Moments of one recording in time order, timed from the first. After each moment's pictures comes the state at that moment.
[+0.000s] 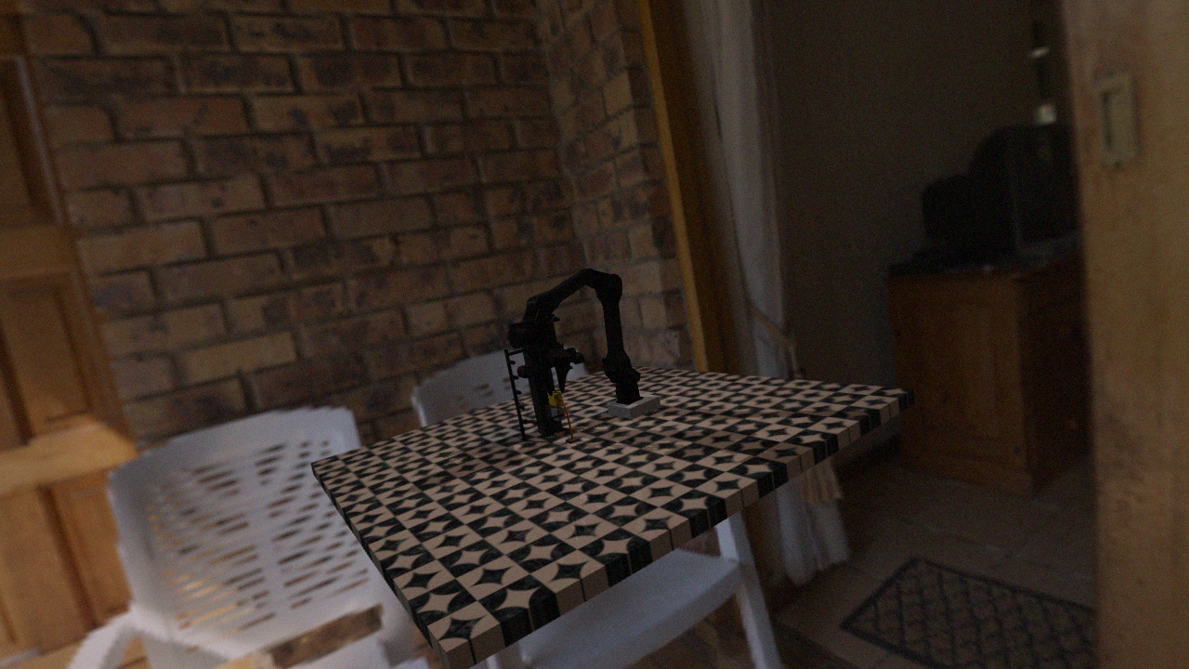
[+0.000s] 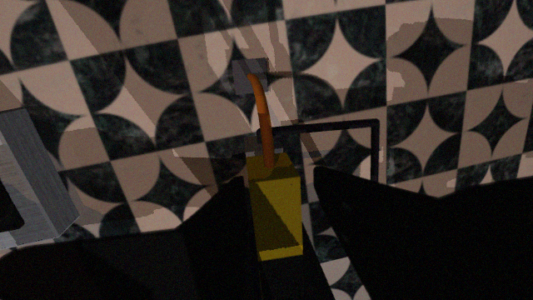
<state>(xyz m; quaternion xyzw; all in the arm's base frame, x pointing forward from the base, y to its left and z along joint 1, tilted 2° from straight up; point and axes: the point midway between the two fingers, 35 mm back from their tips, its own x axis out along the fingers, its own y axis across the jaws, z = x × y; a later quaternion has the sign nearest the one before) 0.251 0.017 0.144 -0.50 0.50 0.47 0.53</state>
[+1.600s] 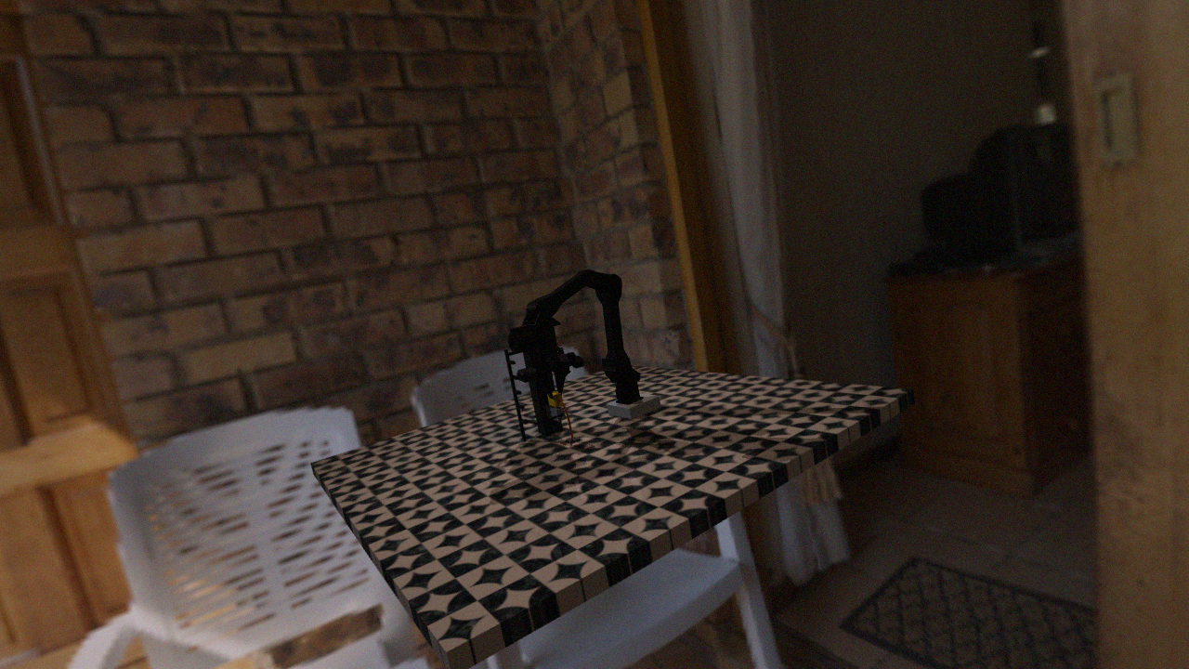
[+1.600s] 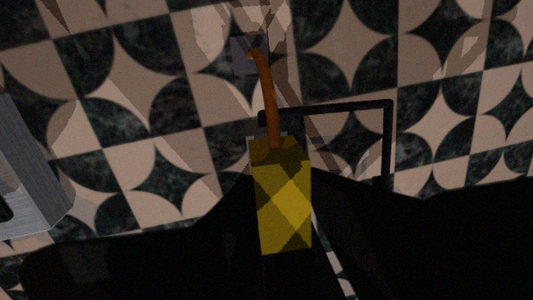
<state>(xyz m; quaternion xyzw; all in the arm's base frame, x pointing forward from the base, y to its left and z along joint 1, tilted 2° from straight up) 0.250 0.006 0.133 -0.50 0.52 0.45 0.52</state>
